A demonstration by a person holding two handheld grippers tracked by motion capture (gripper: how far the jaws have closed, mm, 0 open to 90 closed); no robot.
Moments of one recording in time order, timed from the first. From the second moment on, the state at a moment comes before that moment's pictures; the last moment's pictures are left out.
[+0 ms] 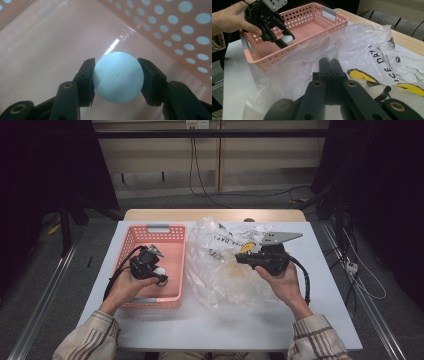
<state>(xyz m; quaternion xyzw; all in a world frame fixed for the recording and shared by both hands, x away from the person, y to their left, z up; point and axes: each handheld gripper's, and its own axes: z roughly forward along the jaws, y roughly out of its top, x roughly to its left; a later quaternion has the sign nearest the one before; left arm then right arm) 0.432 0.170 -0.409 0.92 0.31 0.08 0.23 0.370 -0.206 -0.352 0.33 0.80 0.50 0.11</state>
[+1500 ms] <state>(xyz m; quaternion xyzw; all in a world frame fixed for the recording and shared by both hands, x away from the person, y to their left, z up) 0.337 0.088 -0.326 0.83 0.21 0.11 0.49 0.370 -0.209 -0.350 0.33 0.79 0.51 0.11</state>
